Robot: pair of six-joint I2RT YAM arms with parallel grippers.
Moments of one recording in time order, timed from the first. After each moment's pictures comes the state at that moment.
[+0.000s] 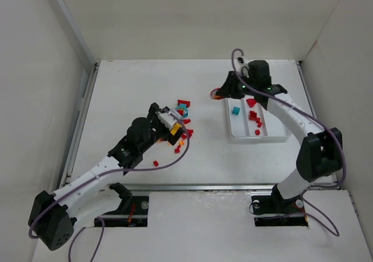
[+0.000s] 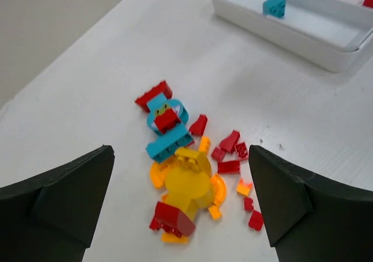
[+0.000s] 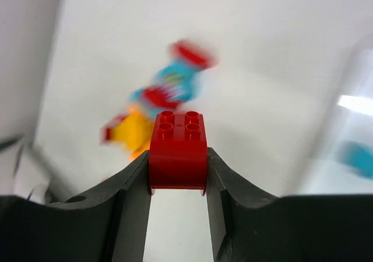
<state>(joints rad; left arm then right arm) -0.68 0.90 0.57 0.13 0.03 0.30 0.35 1.59 1.32 -0.28 -0.47 0.43</state>
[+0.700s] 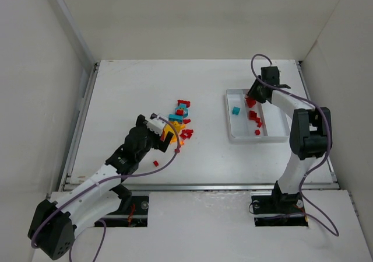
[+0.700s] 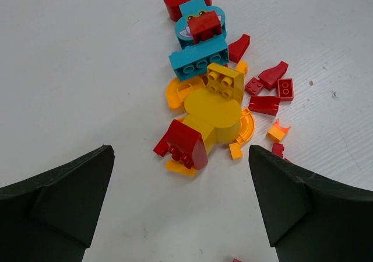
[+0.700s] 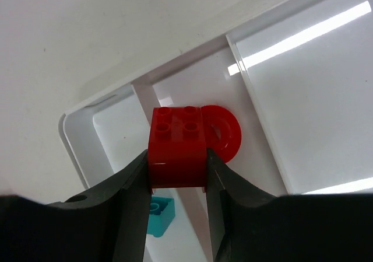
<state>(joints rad) -0.60 0.81 0.38 0.06 -0.15 0.16 0.07 1.85 1.31 -0.27 0.08 0.57</state>
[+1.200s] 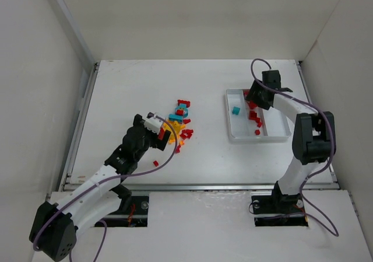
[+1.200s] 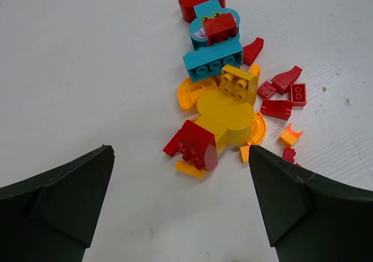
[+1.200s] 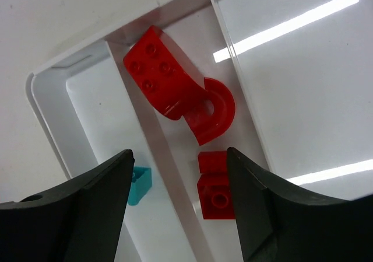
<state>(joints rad) -0.55 0.80 0.37 0.08 -0.14 0.15 0.07 1.80 1.25 -0.31 0.07 0.51</state>
